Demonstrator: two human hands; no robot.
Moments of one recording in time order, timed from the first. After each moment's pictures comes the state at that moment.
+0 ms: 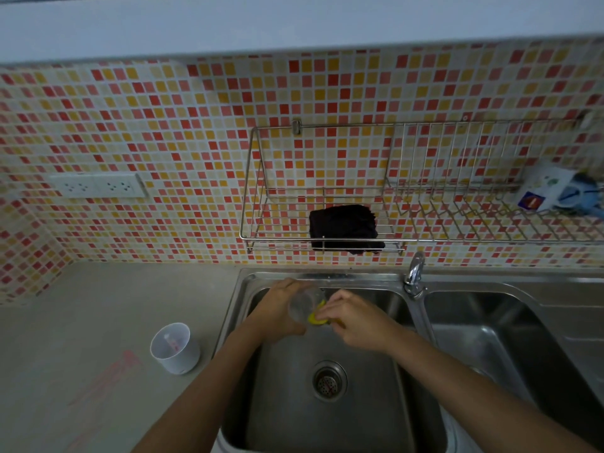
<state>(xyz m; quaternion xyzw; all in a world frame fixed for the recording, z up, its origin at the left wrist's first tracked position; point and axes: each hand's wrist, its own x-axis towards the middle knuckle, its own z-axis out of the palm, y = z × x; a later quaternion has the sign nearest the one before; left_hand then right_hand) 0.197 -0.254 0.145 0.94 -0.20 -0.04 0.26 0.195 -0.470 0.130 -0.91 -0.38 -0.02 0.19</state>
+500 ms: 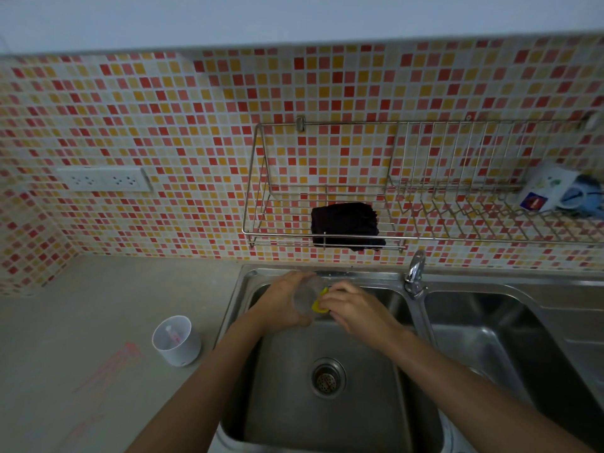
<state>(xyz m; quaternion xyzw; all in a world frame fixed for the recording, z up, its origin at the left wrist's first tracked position) 0.190 -0.265 0.159 0.93 -0.19 -0.02 0.31 0.187 -0.470 0.138 -0.88 -0.41 -0.13 0.17</state>
